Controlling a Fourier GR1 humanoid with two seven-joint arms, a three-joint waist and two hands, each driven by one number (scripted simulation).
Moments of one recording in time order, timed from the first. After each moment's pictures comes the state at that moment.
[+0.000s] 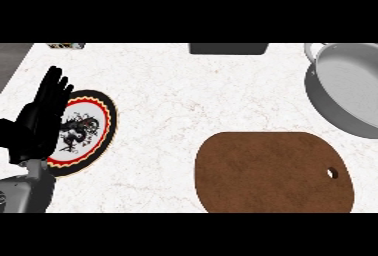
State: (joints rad) left arm -0.20 0.24 0.08 -1.65 0.11 0.16 0.24; right arm 0.05 -0.94 -0.44 -1.48 -0.16 0.46 -0.57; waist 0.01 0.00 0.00
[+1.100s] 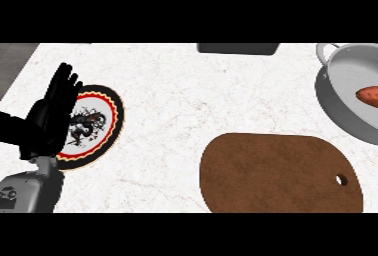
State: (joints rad) left arm -0.22 0.21 0.06 -1.65 0.09 0.14 0.23; right arm -0.59 -0.79 -0.18 -0.65 0.40 -0.05 -0.81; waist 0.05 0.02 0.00
